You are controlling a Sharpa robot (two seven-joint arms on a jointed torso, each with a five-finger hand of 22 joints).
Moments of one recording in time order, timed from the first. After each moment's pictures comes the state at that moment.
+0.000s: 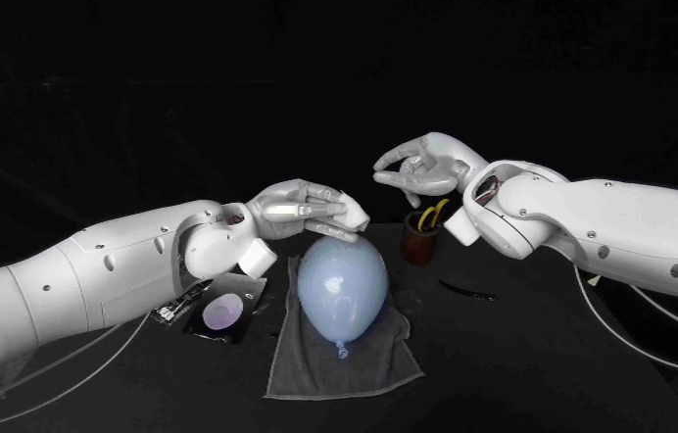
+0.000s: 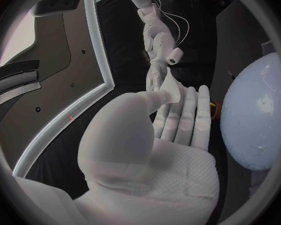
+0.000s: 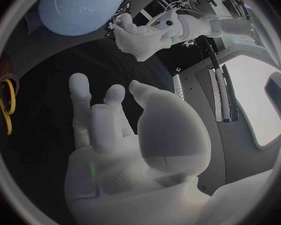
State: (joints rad) left arm 1.26 -0.67 -0.09 1.29 -0.10 0.34 0.24; left_hand 1.45 -0.05 0.70 0.09 0.05 0.88 0.15 0.45 0.24 1.01 0.20 0.06 0.06 0.96 0.17 0.10 0.13 0.18 0.92 0.28 0.08 0.07; right arm 1.42 -0.85 -0.15 1.59 -0.73 -0.42 0.02; right_hand 1.24 -0.17 0.46 0.21 0.05 0.82 0.17 0.15 0.54 1.20 0.08 0.71 1.07 1.44 0.01 1.37 1.15 0.16 1.12 0.11 0.73 1.01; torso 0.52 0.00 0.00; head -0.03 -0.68
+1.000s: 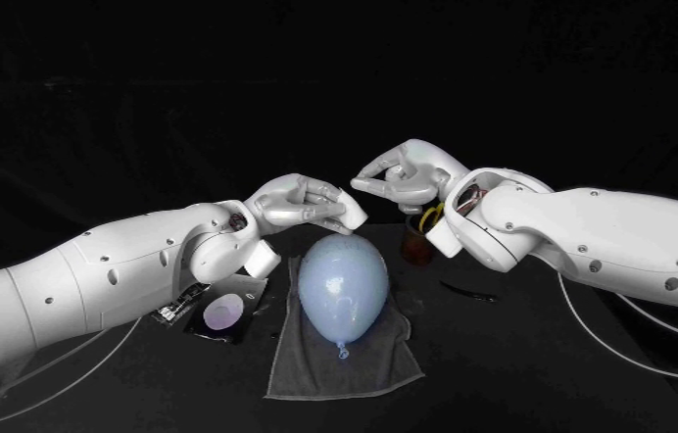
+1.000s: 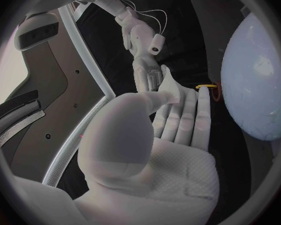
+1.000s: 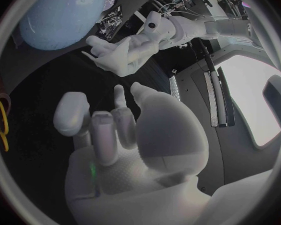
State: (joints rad) left arm 1.26 -0.67 -0.09 1.32 -0.33 0.15 0.35; left_hand 1.44 -0.05 0.72 0.09 0.05 0.88 0.13 0.44 0.26 0.98 0.21 0.06 0.06 0.93 0.18 0.08 0.13 0.18 0.92 0.28 0.08 0.07; right arm 1.42 -0.82 -0.15 1.67 -0.76 -0.46 -0.03; right_hand 1.25 -0.12 0.35 0.26 0.05 1.01 0.11 0.17 0.52 1.47 0.03 1.44 1.31 1.47 -0.03 1.55 1.31 0.11 1.35 0.07 1.12 1.29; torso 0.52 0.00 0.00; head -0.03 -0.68
